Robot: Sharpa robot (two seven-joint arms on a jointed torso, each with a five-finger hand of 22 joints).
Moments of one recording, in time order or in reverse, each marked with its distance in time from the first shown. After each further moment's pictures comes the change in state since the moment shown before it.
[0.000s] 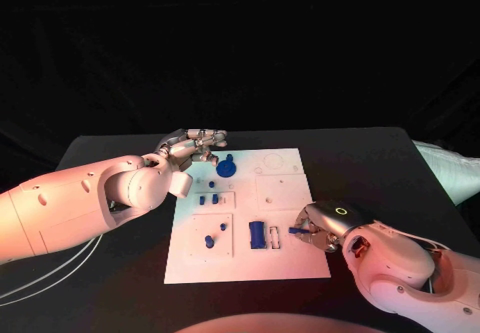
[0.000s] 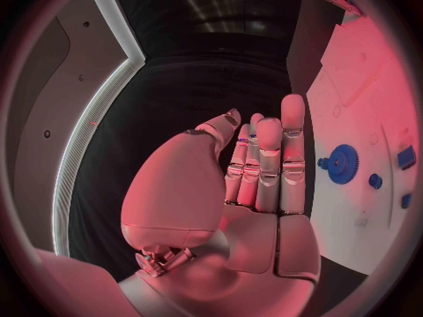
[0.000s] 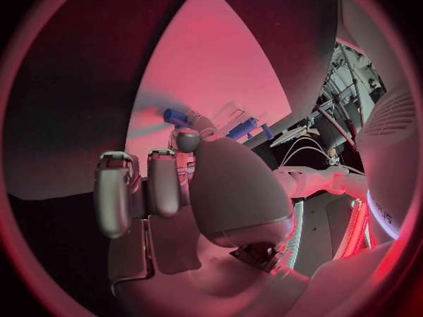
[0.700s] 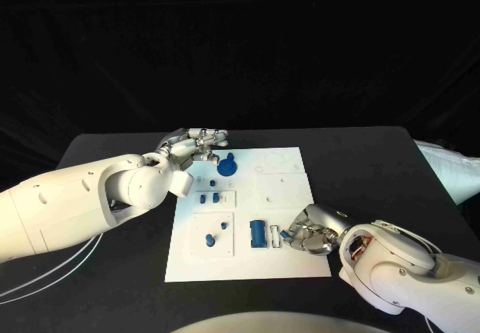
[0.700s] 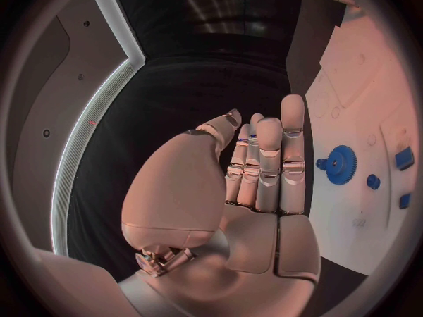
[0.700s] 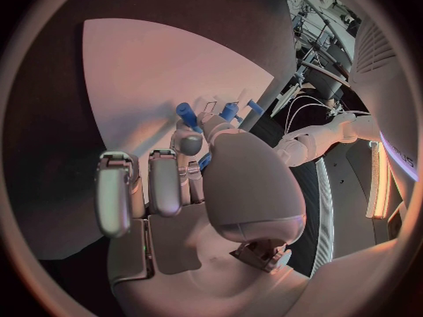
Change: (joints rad) left arm 0.000 -0.002 0.000 0.003 -0.001 0.006 -0.007; left_hand 0.004 0.004 0.000 0.000 0.000 0.000 0.000 0.000 0.000 0.000 0.000 0.000 0.000 0.000 0.000 0.000 -0.003 0.000 -0.004 0.004 -0.004 -0.002; right arm 0.006 0.014 0.006 0.013 0.366 -0.082 -0.011; right_hand -0.169 -0.090 0.139 0.062 0.047 0.024 -0.008 0.000 0.046 0.025 0.000 0.004 0.016 0.000 0.000 0.000 0.004 0.000 0.000 0.000 0.000 0.000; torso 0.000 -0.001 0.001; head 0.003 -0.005
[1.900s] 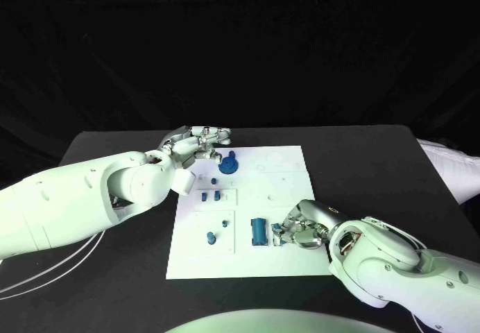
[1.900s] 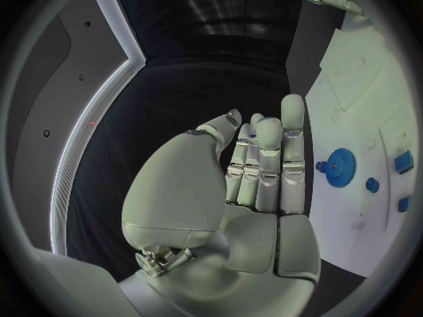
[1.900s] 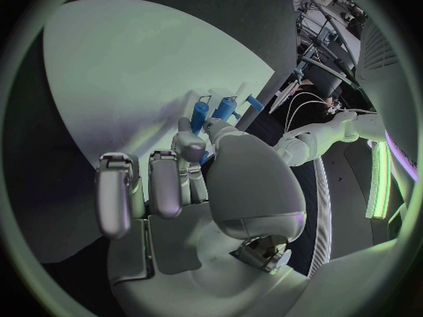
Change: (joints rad) left arm 0.000 -0.001 0.000 0.005 -0.003 0.006 -0.002; left_hand 0.004 0.004 -0.003 -0.003 0.000 0.000 0.000 0.010 0.002 -0.004 -0.004 0.008 0.000 -0.004 -0.004 -0.004 -0.003 0.000 0.000 0.000 -0.004 -0.001; right arm 0.004 0.070 -0.002 -0.044 -0.026 -0.017 -0.007; right_hand -0.072 0.009 -0.017 0.052 0.021 0.025 -0.011 0.014 0.025 0.023 -0.009 0.055 0.042 0.000 -0.007 0.020 0.029 0.000 0.002 -0.002 0.009 0.000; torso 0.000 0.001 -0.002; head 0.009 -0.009
